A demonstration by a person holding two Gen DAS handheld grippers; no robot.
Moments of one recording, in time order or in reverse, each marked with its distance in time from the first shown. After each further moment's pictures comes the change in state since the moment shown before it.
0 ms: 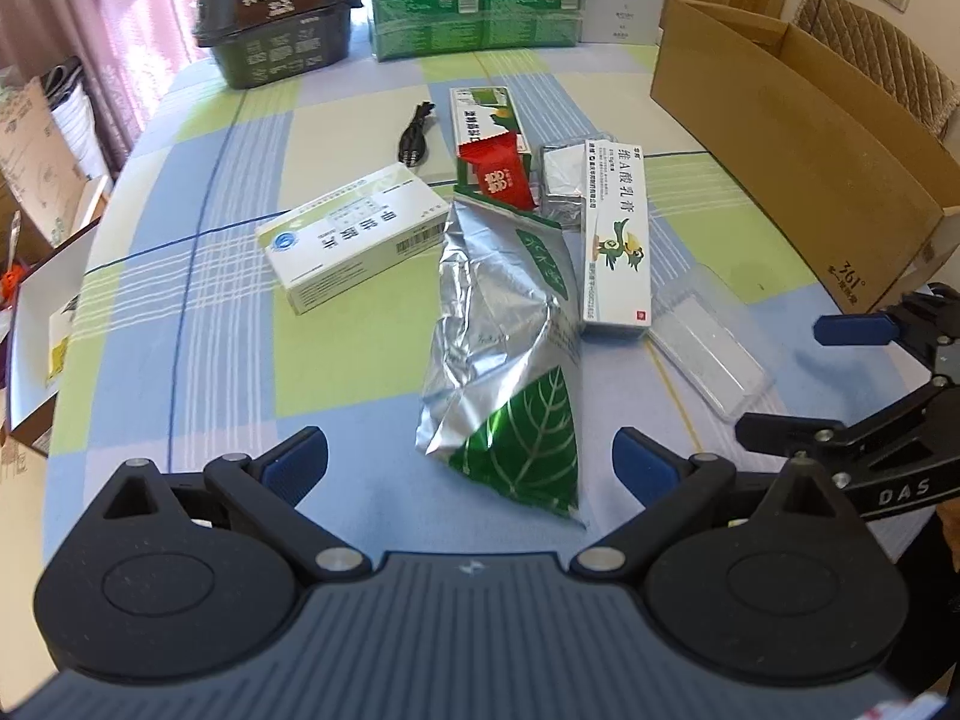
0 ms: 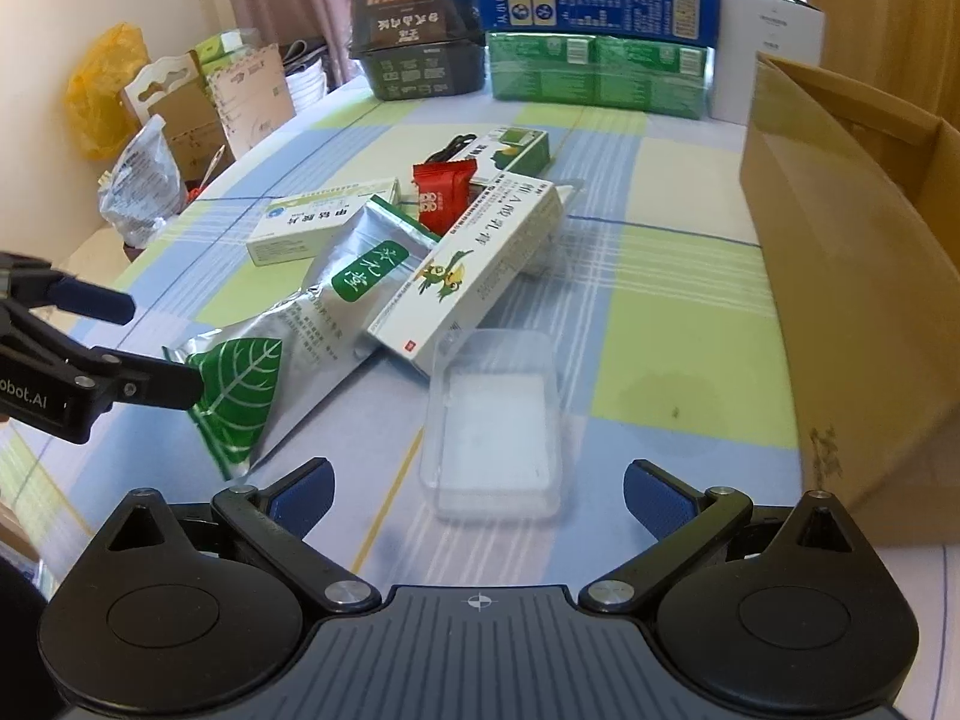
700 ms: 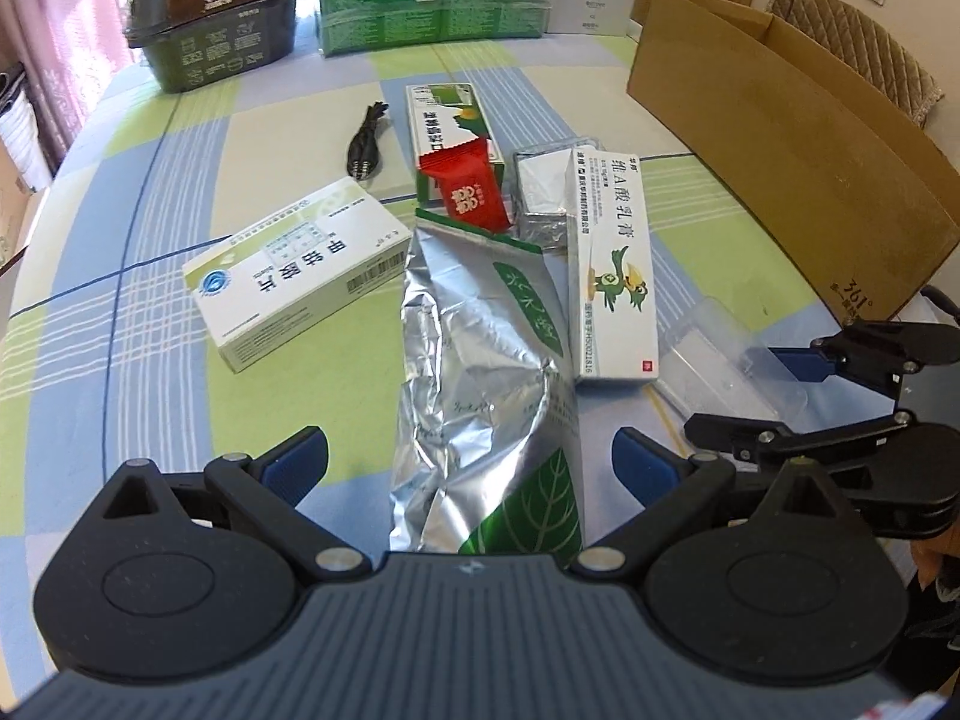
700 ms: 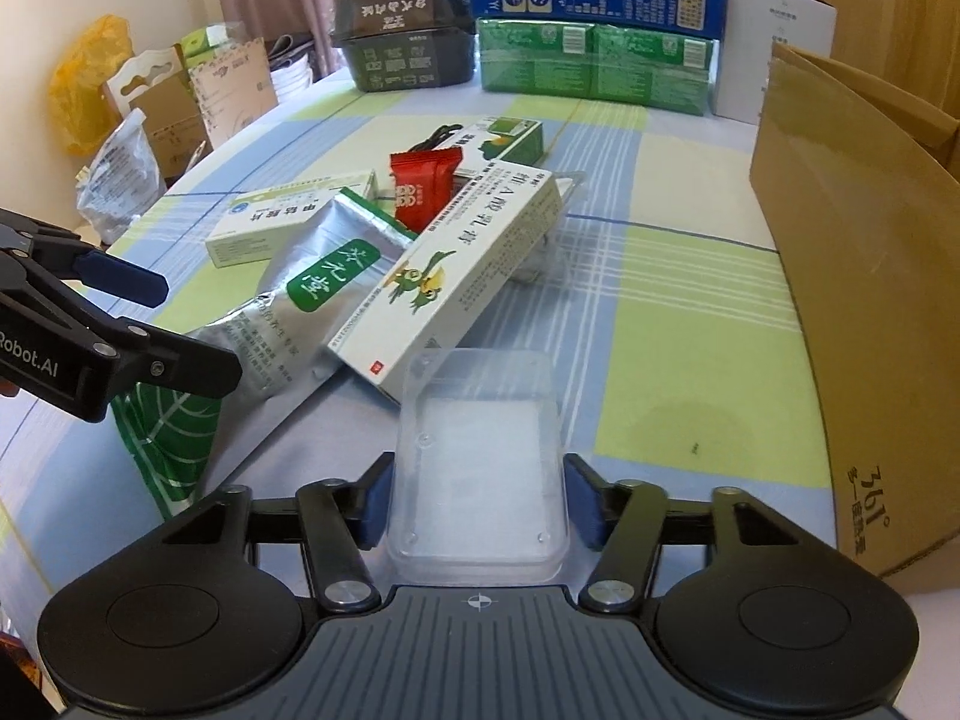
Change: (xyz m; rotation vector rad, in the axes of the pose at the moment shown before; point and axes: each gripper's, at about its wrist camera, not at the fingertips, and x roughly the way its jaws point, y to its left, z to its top) left arm 0.046 0.006 0.029 0.037 0.013 -0.099; right arm 0.031 -0.006 0.007 0.001 0.008 -0.028
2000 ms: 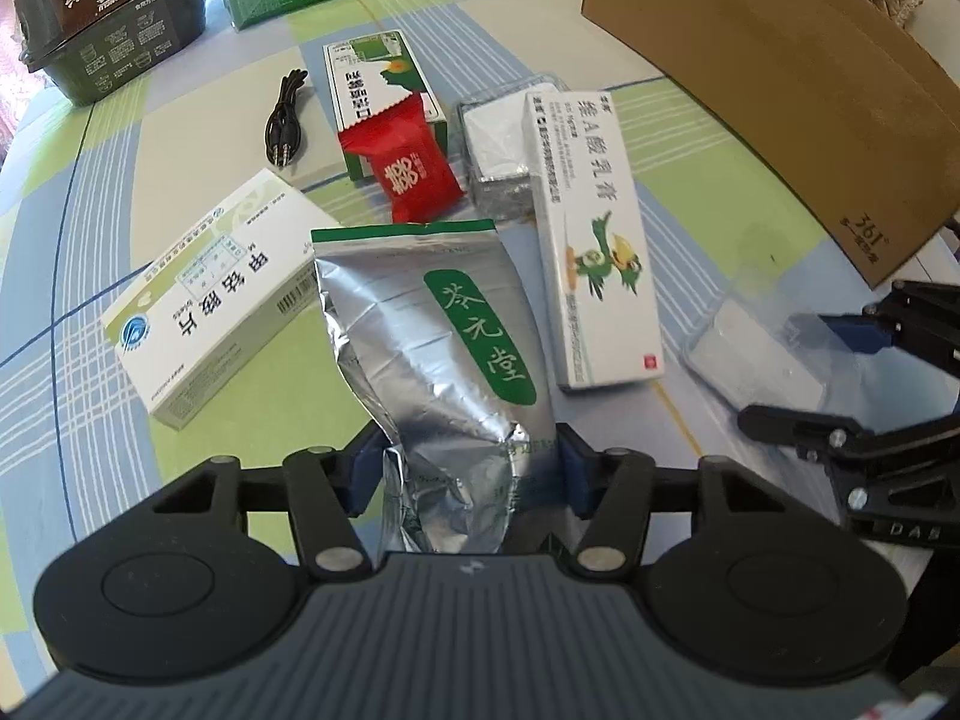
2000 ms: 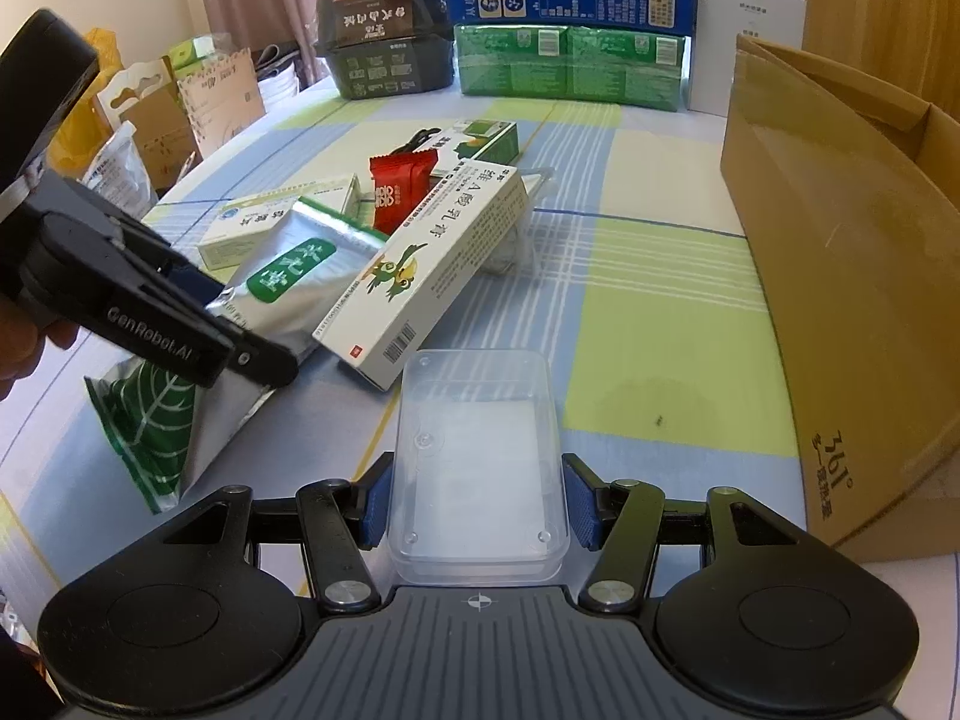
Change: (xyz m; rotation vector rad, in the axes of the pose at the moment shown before) left arm 0.041 -0.012 0.019 0.146 0.138 -0.023; right arm -0.018 -0.007 -0.008 0.028 -0.011 -0.012
